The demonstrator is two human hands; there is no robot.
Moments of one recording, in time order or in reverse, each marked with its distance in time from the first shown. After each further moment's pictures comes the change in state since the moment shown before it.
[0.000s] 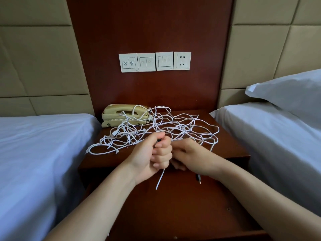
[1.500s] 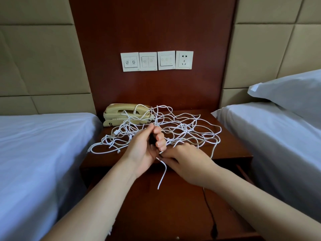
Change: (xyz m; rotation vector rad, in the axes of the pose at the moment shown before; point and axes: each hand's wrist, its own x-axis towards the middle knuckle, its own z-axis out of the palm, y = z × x) left_hand 0.011 0.004 -0.008 -0.141 0.243 0.202; right_hand 0.003 0.001 0.019 -0.713 0.061 -0.051
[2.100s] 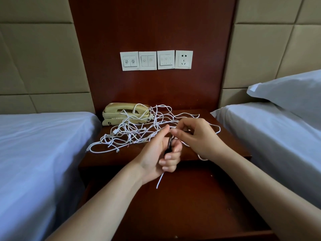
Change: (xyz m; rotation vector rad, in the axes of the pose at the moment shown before) left_hand -0.008 -0.013 0.011 0.242 -0.294 -0.262; right_hand 0.017 0.029 -0.027 0.504 0.359 0.069
